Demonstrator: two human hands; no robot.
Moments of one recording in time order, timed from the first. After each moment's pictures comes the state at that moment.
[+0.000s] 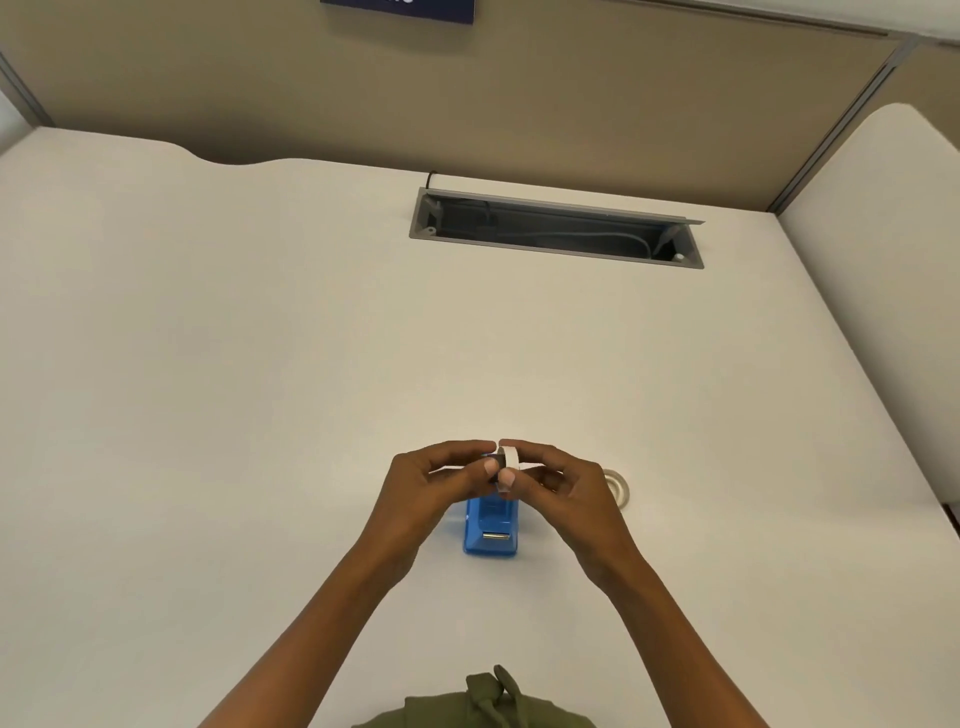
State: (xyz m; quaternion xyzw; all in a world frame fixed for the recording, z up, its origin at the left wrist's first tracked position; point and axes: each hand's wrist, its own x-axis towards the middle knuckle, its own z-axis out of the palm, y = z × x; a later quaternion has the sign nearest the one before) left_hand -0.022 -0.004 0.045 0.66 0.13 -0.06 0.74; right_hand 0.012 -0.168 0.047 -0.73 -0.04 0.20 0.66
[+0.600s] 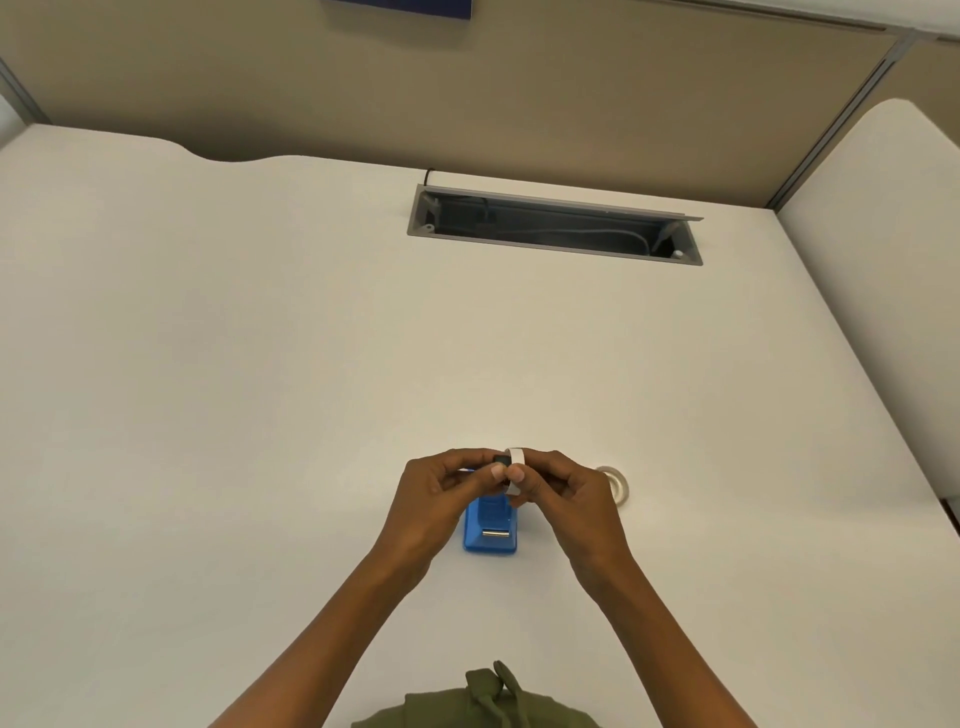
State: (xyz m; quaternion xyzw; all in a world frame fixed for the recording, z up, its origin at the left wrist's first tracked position) left_hand -0.024 -0.017 0.040 0.67 0.14 -0.06 0.73; right_hand 0.003 -0.168 0.040 -0.71 -0.01 0.16 0.68
